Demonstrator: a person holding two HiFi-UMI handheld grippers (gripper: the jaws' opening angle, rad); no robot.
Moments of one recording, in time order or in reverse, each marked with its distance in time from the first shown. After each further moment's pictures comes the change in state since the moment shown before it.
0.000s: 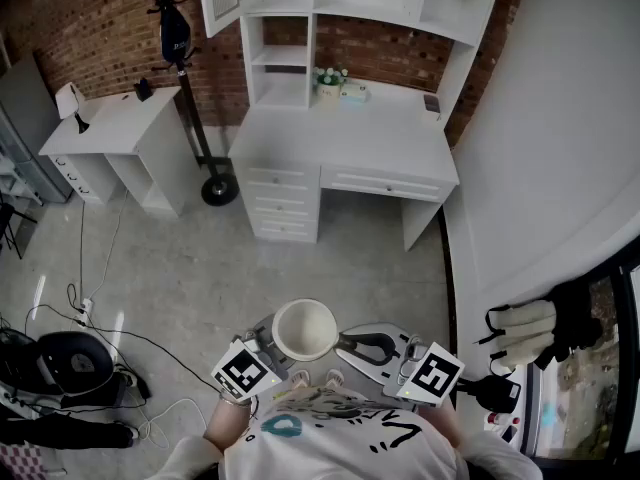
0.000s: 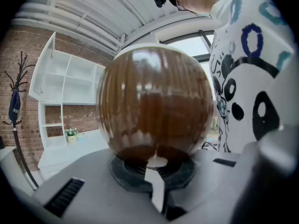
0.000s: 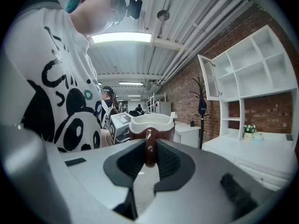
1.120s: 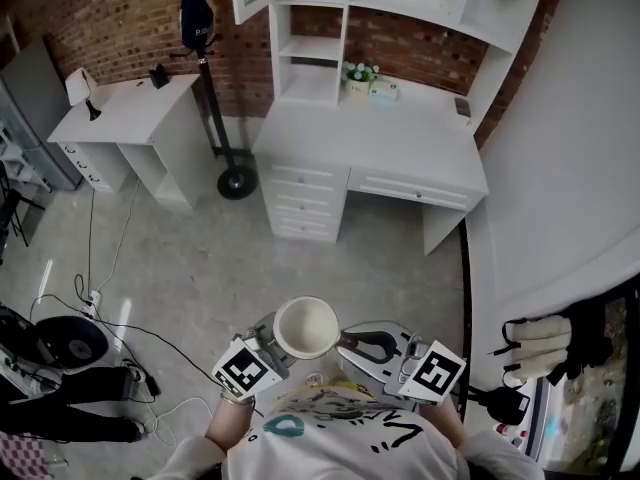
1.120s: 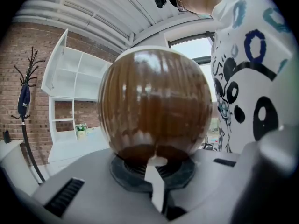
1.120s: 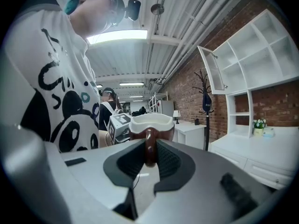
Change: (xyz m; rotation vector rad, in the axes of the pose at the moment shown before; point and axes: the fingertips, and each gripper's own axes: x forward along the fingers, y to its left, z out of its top) left arm -0.039 0.086 -0.031 -0.044 0.016 0.044; right arm 0.090 -0.041 0.000 0.046 -0.012 0.046
